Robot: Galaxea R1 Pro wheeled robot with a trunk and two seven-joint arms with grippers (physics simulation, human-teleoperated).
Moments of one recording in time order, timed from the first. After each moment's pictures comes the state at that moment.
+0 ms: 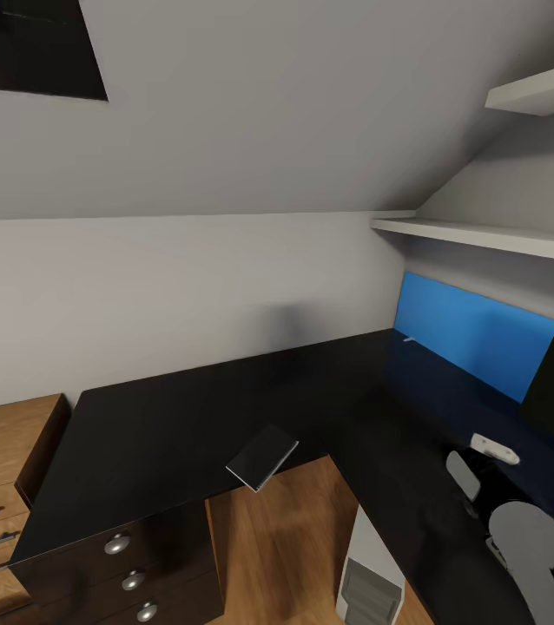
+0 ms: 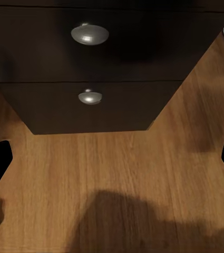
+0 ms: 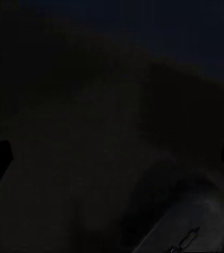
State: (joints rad) left arm 0.21 0.07 -0.01 -0.97 0.33 -0.14 0.08; right arm -0.81 -0.22 -0.11 -0.40 -0.40 0.21 -0.44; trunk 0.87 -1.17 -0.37
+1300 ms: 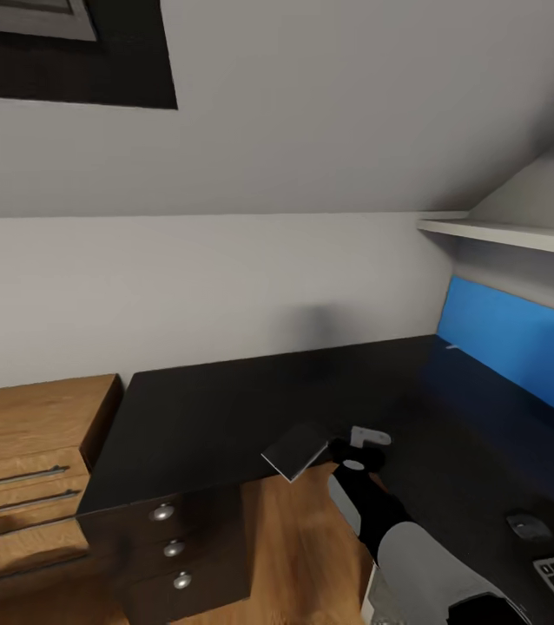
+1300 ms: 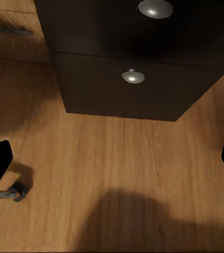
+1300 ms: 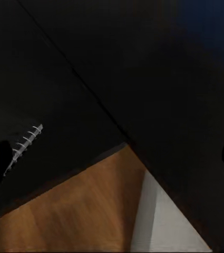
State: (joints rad) left arm 0.21 0.07 -0.01 -0.95 0.32 -0.14 0.08; right arm -0.73 0.17 0.17 -0.48 -0.20 0.05 -0.57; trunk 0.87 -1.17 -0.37
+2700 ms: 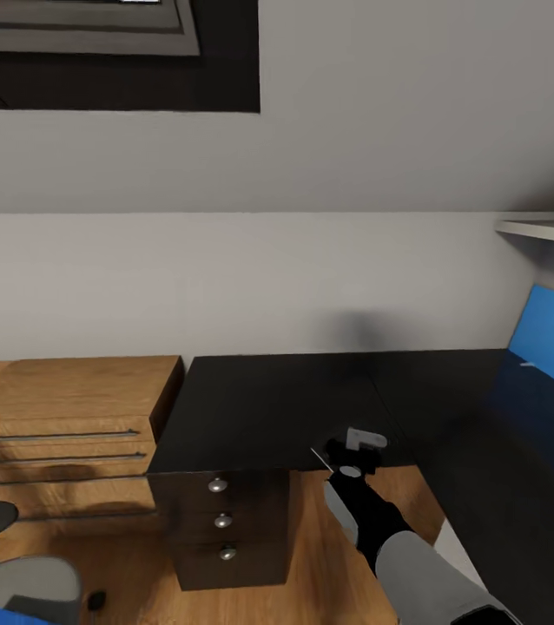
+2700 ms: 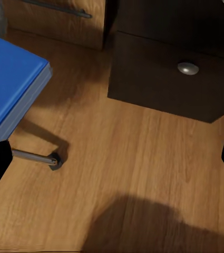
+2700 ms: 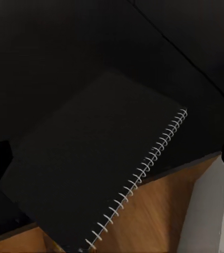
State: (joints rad) left arm 0.21 0.06 -0.01 -0.95 0.32 -0.14 0.08; right arm -0.70 0.17 0.20 -0.51 -0.21 0.01 -0.58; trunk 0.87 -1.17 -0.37
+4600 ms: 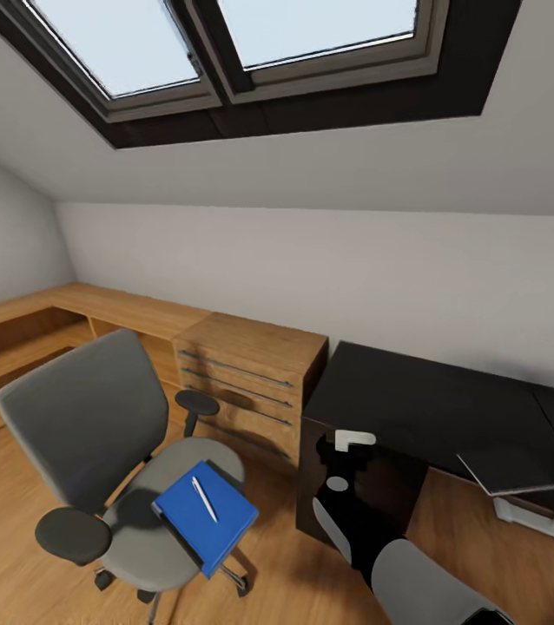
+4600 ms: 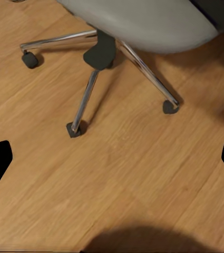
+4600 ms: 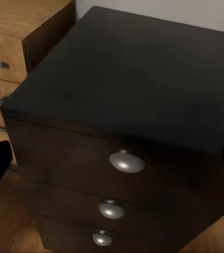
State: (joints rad) left arm 0.21 0.06 -0.01 -0.94 0.33 -0.14 0.08; right arm -0.68 0.17 0.40 -0.50 -0.20 -0.10 -0.65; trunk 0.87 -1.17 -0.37
